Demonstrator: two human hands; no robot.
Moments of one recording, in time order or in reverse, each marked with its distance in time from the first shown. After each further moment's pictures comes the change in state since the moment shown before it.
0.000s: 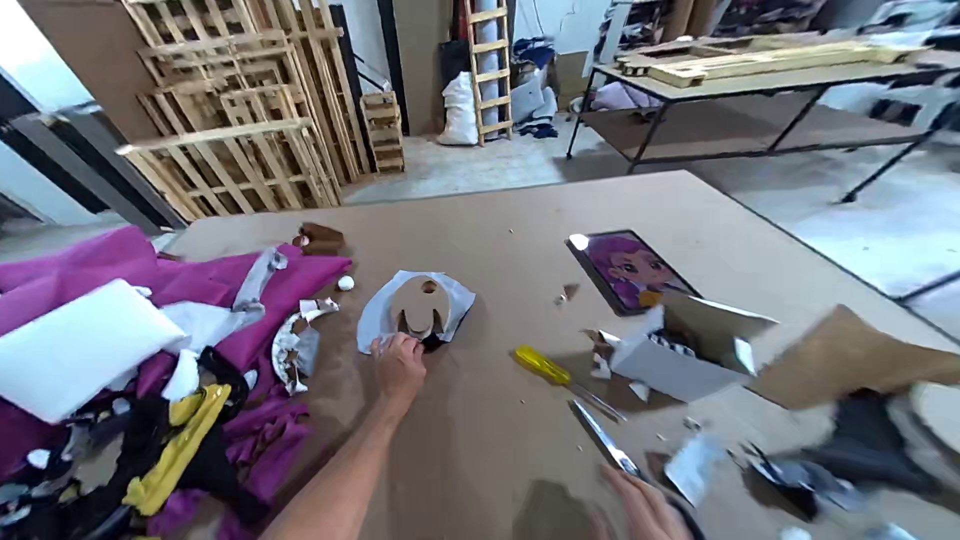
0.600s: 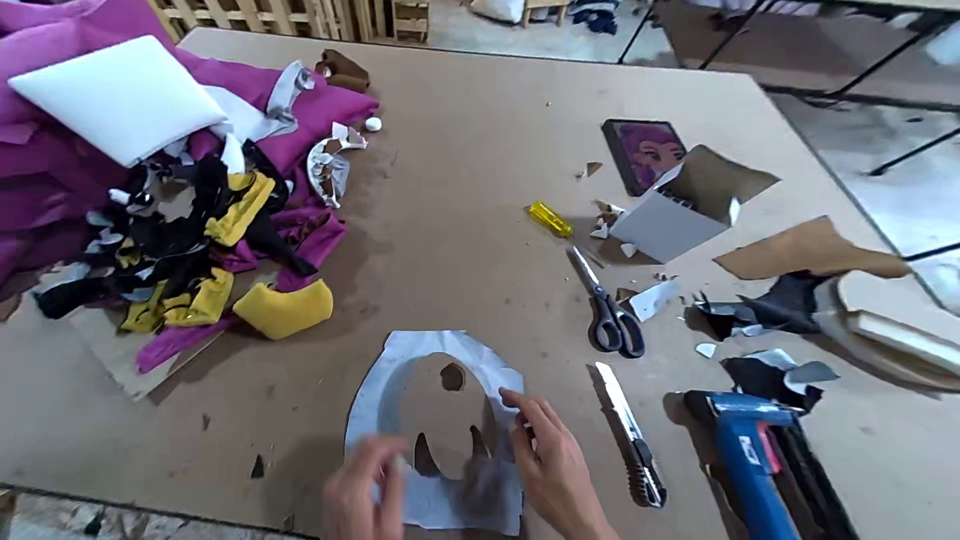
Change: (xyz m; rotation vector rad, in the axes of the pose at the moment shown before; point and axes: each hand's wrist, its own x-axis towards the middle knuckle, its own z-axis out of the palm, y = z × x) left_hand -0.457 0.023 -0.121 -0.494 0.003 -0.084; right_hand -0.163 -0.021 0.042 0.228 -0.223 -0.230
